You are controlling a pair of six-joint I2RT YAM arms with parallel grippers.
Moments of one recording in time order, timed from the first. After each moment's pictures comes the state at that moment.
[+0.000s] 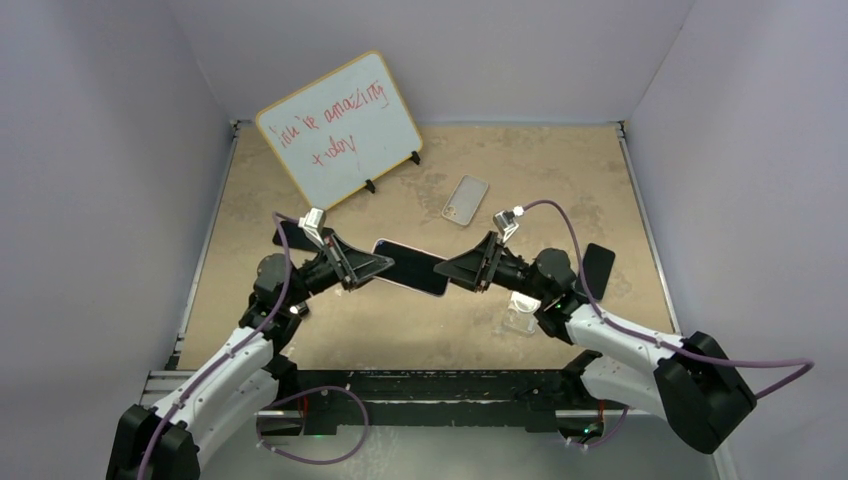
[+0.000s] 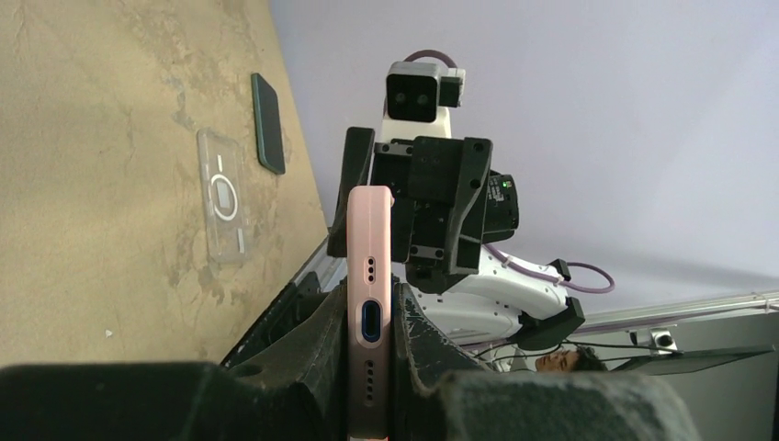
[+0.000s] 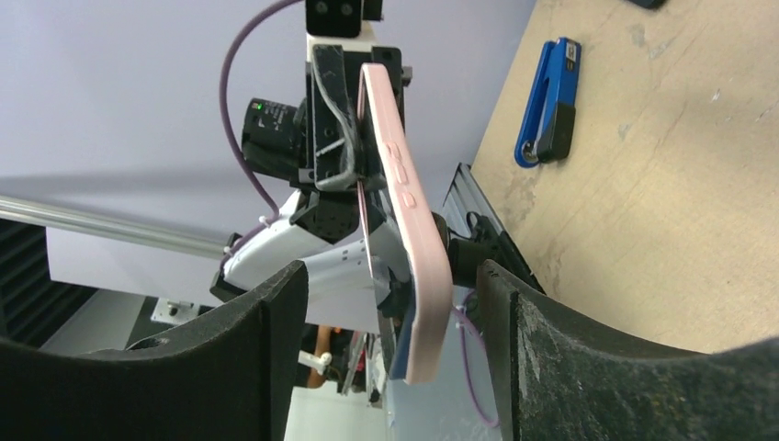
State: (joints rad) left arm -0.39 0.75 0.28 0.51 0.62 -1.36; right arm 0.62 1.06 0.34 0.81 -0.57 1.33
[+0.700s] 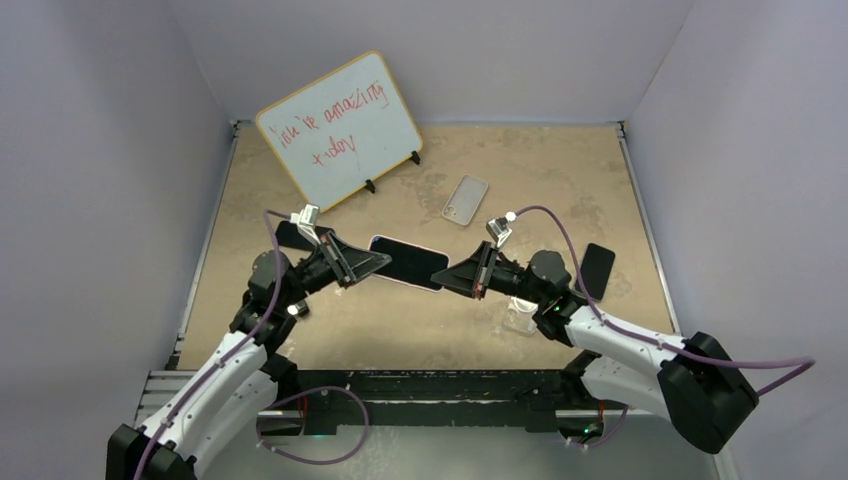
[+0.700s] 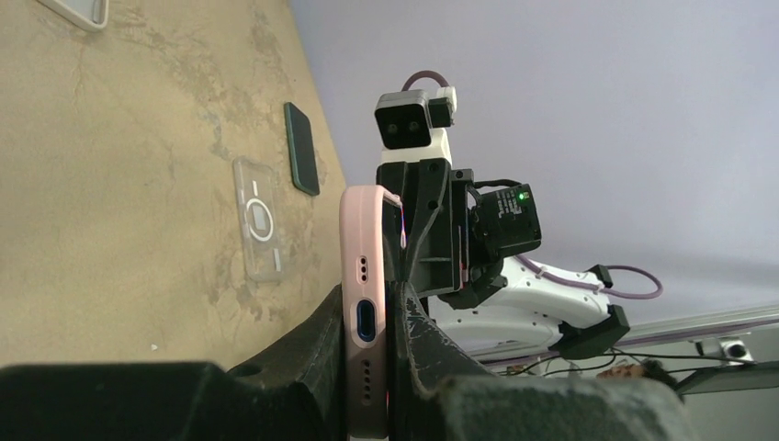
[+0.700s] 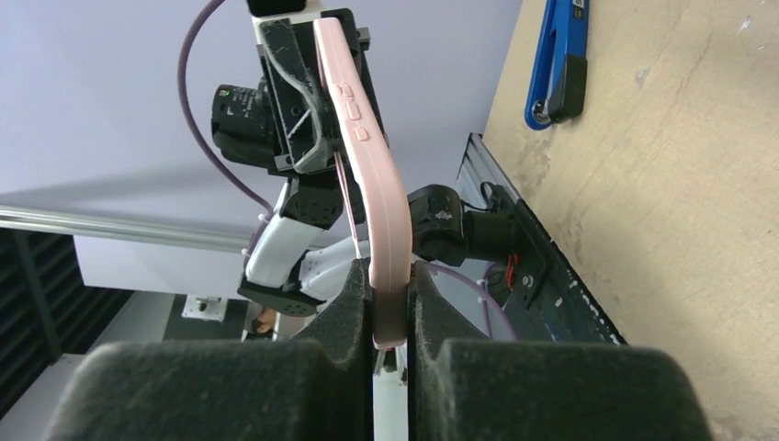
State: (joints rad) left arm -0.40 0.67 0.33 0.35 0.53 -1.22; right arm 0.67 1.06 0.34 0.74 -0.57 1.39
